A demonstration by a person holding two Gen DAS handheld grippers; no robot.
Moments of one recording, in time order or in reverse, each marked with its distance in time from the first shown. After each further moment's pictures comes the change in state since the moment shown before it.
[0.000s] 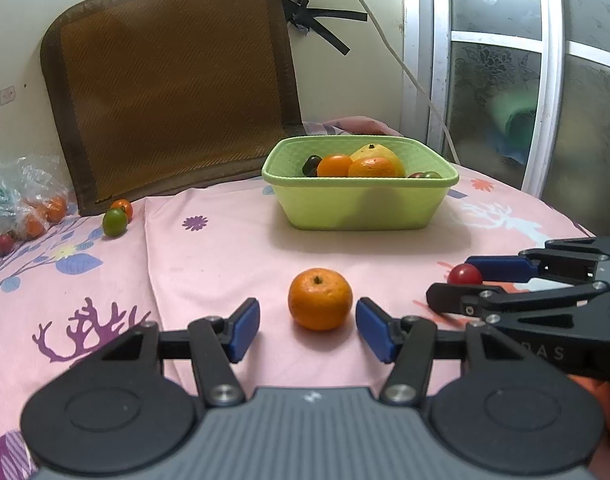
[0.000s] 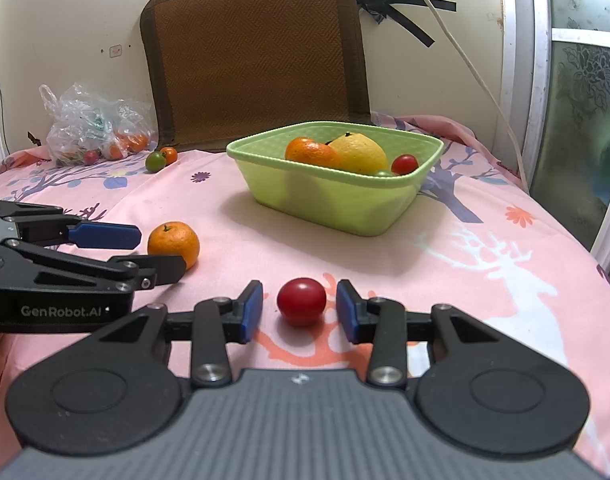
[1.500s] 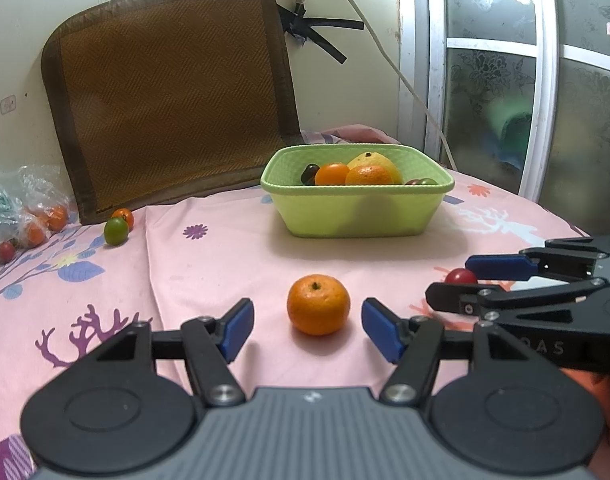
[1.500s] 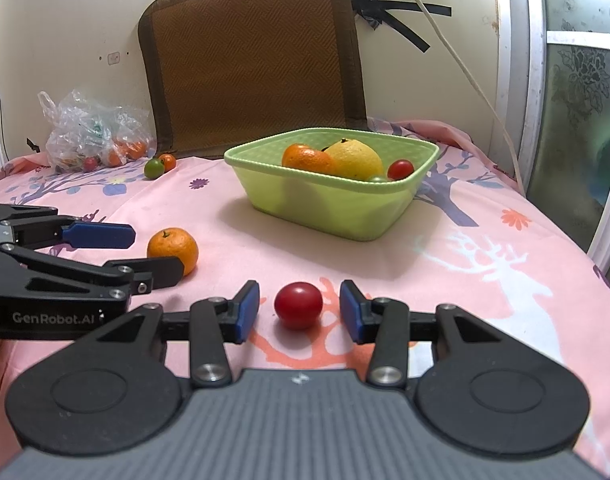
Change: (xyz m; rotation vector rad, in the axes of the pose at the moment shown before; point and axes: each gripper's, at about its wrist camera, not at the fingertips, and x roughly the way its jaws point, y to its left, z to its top) left arm -0.004 0.002 -0.002 0.017 -0.028 -0.008; right arm -0.005 0.000 -0.001 0.015 -0.021 -0.012
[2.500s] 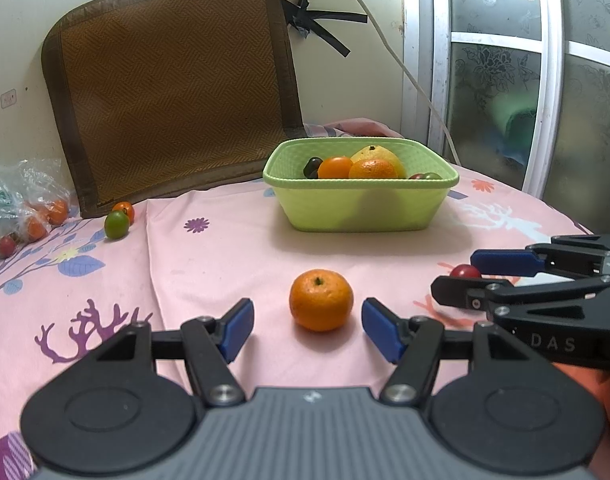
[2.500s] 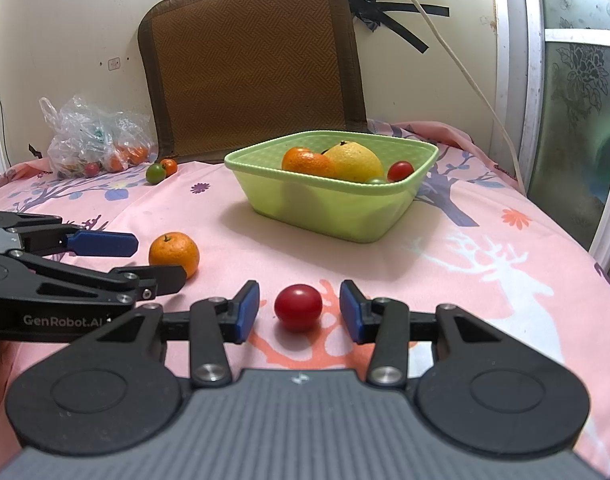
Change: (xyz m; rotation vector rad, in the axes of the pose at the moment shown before) left arm 0.004 0.000 0.001 -0.006 0.018 0.010; right arm -0.002 0.001 -0.002 0.016 -0.012 -0.004
